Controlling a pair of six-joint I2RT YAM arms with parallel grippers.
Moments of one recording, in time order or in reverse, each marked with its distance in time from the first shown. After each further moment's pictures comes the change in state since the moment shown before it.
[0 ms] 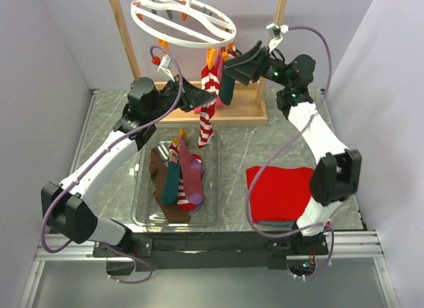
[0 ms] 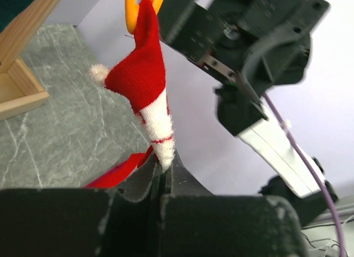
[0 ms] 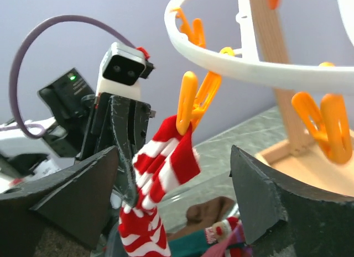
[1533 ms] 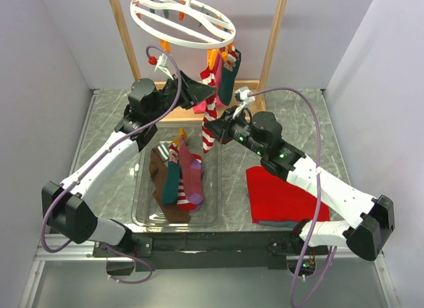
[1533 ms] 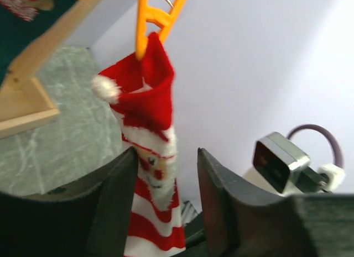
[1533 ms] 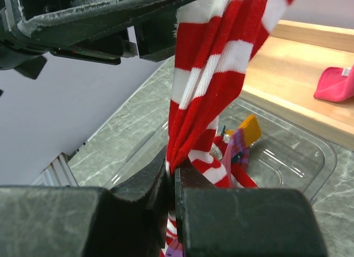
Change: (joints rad) left arm -0.010 -0.005 -0.002 0.020 -0.125 -0.011; right arm 0.541 -0.477 -0.497 -0.550 0.911 -0.480
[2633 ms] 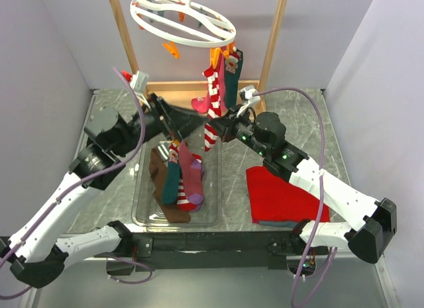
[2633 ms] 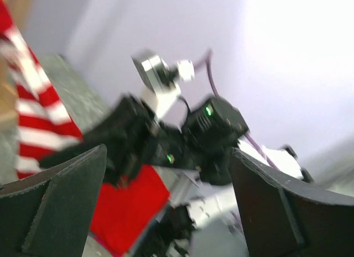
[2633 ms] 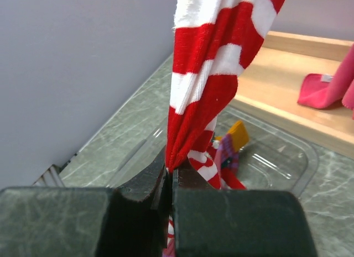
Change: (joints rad) left arm -0.196 -0.412 -0.034 -0.300 -0.071 0.164; right arm -0.011 -0.023 -0.007 0.006 0.055 -0.011
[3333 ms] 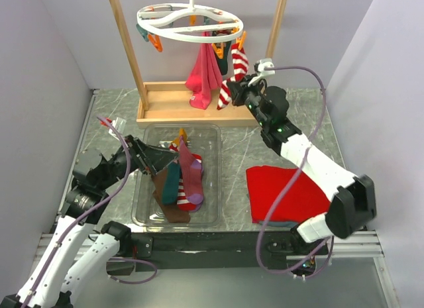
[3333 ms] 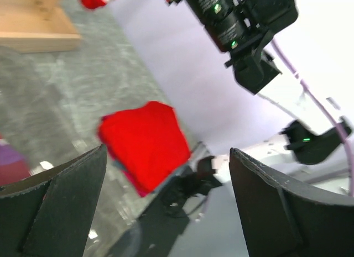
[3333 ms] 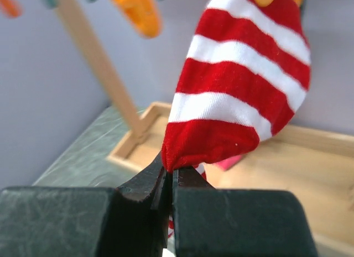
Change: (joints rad) left arm 0.327 -0.409 -0.494 -0.074 0.198 -0.036; right arm -0.253 0.260 0.142 0.270 0.050 -0.145
